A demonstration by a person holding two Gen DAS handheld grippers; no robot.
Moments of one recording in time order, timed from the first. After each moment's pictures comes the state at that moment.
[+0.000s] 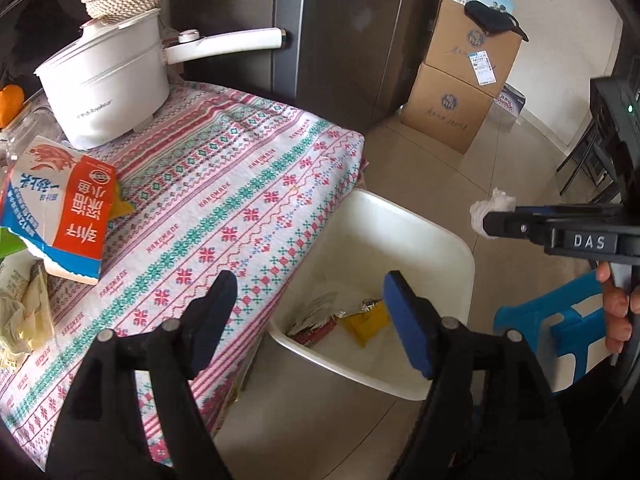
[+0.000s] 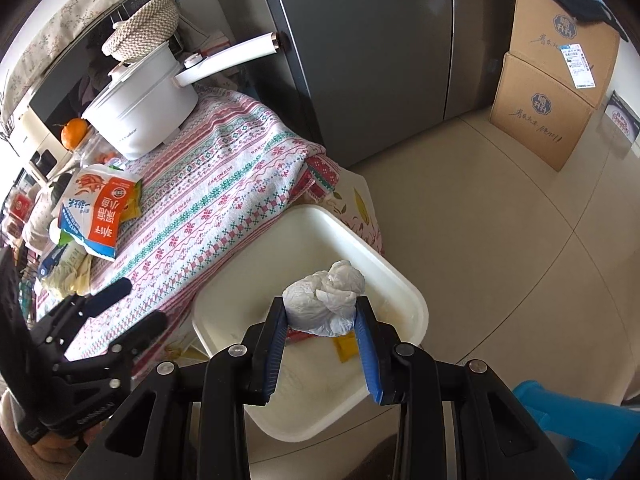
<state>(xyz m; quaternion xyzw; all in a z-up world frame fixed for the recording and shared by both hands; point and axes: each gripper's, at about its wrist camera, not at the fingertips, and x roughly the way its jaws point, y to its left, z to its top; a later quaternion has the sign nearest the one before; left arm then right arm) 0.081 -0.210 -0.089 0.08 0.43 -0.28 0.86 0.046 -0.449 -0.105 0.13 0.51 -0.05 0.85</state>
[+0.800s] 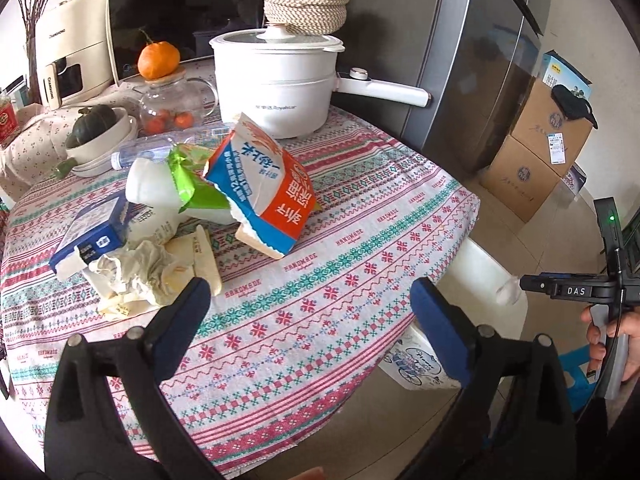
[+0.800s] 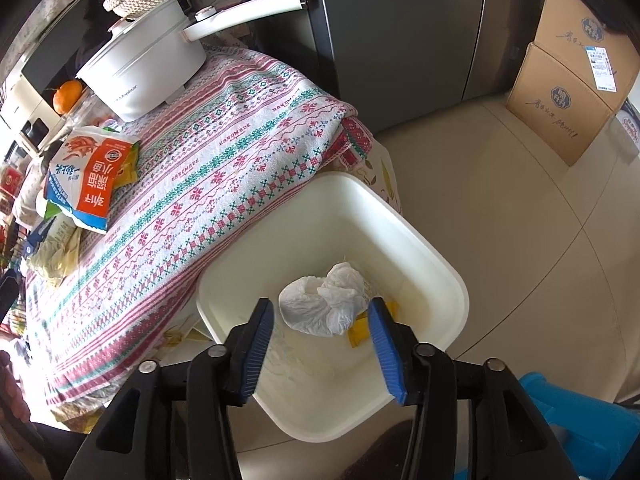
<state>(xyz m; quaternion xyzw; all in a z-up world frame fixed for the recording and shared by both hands) 0.089 -0.054 -0.056 0.00 0.40 -0.15 0.90 0.075 -0.414 -0.130 0.11 0.55 -0.04 0.83</state>
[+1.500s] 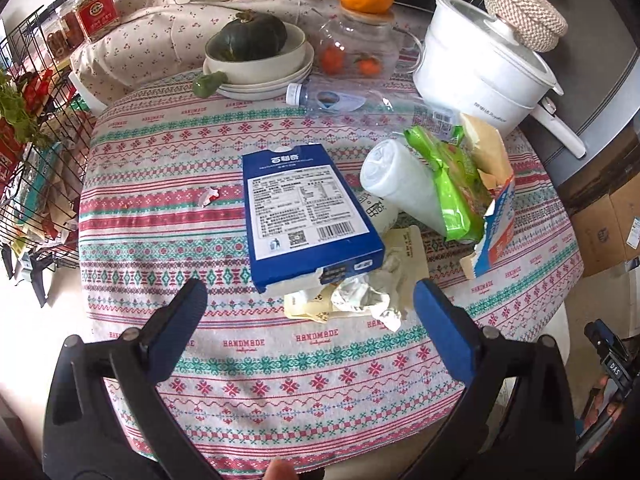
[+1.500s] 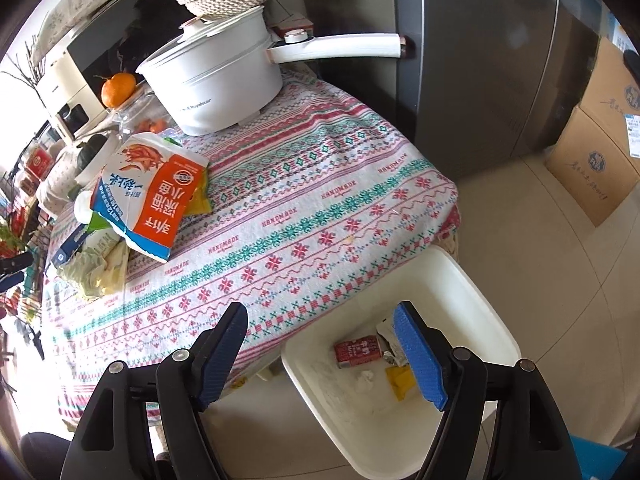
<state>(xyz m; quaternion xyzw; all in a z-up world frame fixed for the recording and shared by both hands) 0.189 0.113 -0.070 -0.07 0.55 0.04 0.83 0.123 -0.329 -0.096 0.07 0.51 0.02 0.86</state>
